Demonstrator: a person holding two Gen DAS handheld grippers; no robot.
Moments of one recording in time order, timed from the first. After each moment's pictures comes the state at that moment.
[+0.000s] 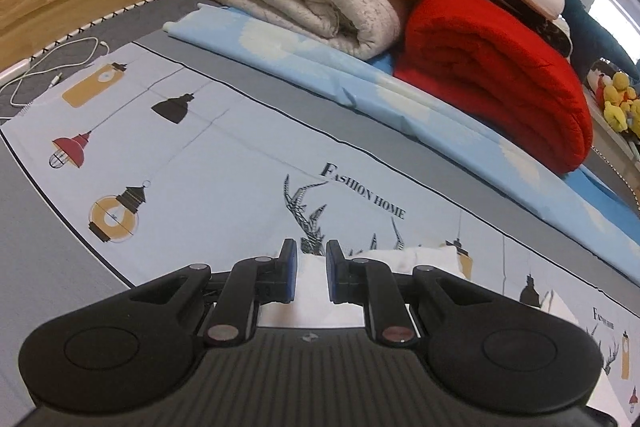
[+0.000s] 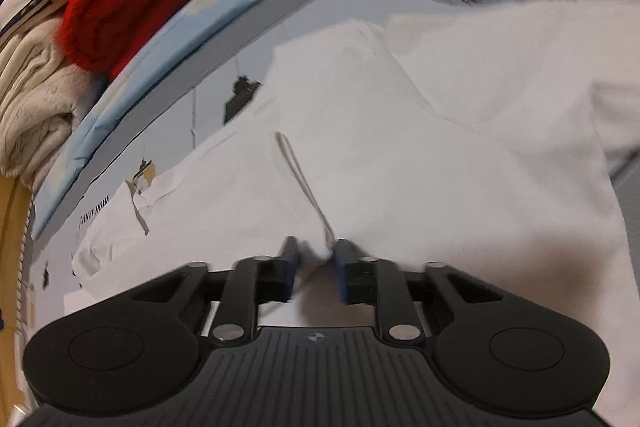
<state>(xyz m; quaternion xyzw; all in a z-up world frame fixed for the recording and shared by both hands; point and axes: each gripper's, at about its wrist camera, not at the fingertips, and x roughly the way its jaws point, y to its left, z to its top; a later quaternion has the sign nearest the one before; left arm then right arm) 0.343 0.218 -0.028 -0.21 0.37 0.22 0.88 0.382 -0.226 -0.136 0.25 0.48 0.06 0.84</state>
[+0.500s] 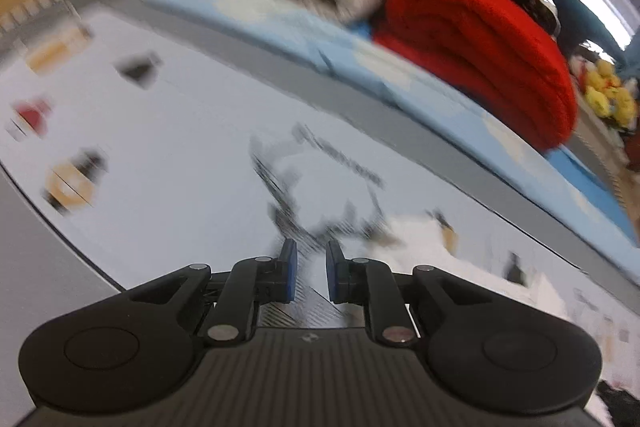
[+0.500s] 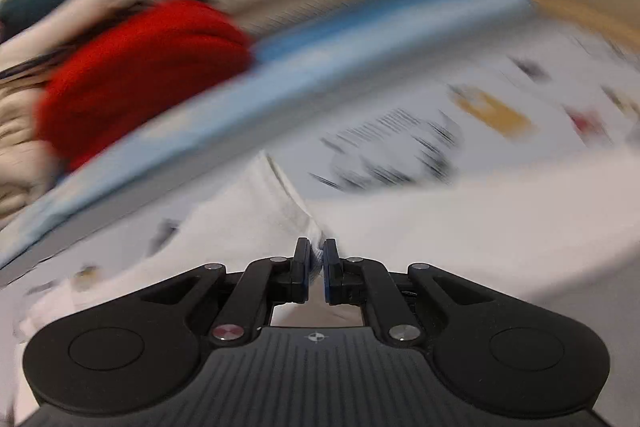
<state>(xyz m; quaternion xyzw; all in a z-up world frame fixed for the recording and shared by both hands) 0.359 0.216 -0.067 -0.26 0.41 0.15 0.86 0.354 -0.331 -0.088 0.21 0.36 -0.06 0.91</state>
